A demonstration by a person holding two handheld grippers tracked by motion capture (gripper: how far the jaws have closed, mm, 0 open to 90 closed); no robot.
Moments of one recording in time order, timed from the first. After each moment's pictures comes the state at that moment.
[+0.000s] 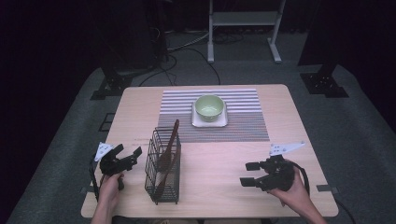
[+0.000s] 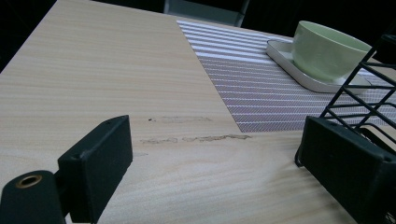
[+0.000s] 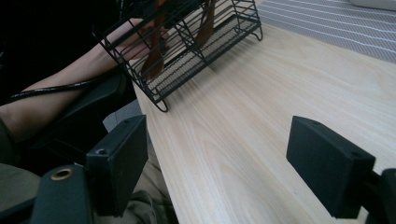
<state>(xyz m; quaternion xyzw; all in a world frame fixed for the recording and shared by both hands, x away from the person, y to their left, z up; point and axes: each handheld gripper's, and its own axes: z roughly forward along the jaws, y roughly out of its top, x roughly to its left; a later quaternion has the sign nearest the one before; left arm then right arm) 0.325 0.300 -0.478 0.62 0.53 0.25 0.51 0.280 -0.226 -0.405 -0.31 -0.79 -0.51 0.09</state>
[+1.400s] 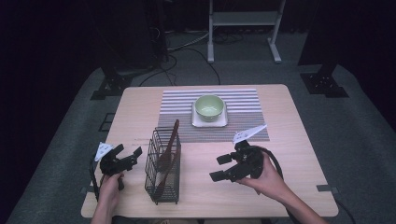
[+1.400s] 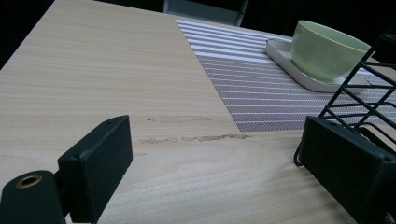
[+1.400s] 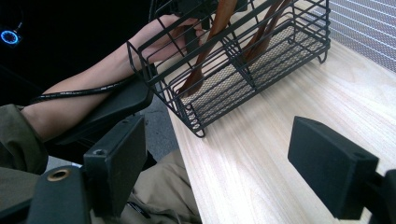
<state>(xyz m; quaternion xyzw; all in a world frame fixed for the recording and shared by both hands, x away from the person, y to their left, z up) 0.326 0.300 -0.478 0.62 0.53 0.25 0.51 0.300 -0.140 -0.359 -0.26 -0.84 -0.46 0.13</state>
